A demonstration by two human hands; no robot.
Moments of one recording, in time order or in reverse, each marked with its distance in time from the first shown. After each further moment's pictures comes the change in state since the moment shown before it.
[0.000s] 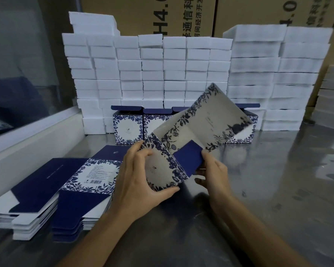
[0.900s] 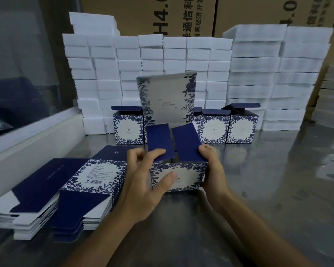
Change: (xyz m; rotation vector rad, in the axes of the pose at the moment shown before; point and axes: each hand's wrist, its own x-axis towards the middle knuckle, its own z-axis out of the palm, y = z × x) left_hand 0.001 0.004 0.003 -0.314 -0.037 -0.044; right_hand -0.004 -0.007 0.002 0.254 -0.270 -0.045
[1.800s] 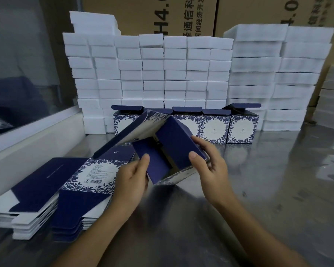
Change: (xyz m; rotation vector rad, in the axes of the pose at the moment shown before) left_hand 0.009 -0.005 -0.003 -0.312 0.097 -0.542; right_hand -0.006 0.003 -0.005 -0.477 -0.003 -0.454
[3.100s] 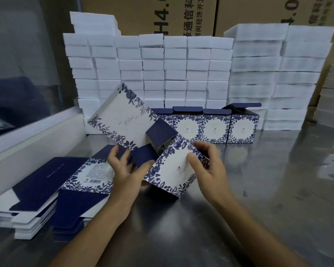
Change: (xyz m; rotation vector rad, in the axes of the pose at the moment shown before) left_hand 0.005 -0.003 0.001 -0.362 0.096 -0.063; right_hand 0.001 0.011 0.001 -0.086 0.013 0.019
